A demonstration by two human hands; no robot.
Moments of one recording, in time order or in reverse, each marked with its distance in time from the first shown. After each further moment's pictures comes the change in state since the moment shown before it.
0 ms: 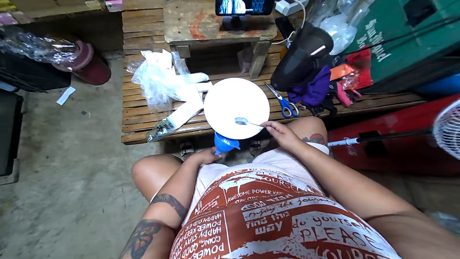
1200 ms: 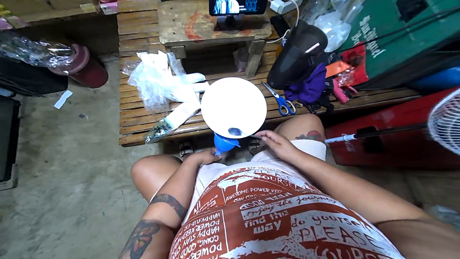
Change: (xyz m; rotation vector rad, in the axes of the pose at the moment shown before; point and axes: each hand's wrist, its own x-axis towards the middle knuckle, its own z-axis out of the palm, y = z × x) left_hand -0.001 0.005 0.002 0.008 -0.060 0.013; right_hand -0.034 -0.020 0.015 -0.030 -0.066 -0.016
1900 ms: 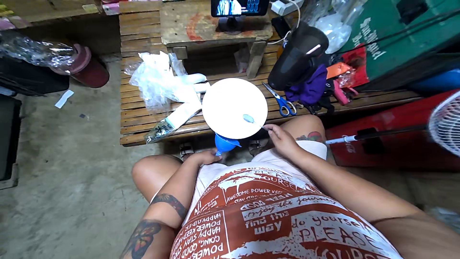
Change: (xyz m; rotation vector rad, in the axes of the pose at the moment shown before) left_hand 0.002 -0.002 0.000 -0.012 0.010 0.003; right_hand 0.012 0.011 -0.002 -0.134 0.141 0.173
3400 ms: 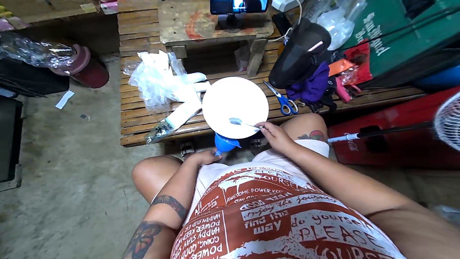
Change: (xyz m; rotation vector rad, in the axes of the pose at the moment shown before) left_hand 0.001 -0.005 -0.001 0.006 0.003 -0.001; right_hand 0.018 -0.007 0.007 -0.009 -0.030 -0.167
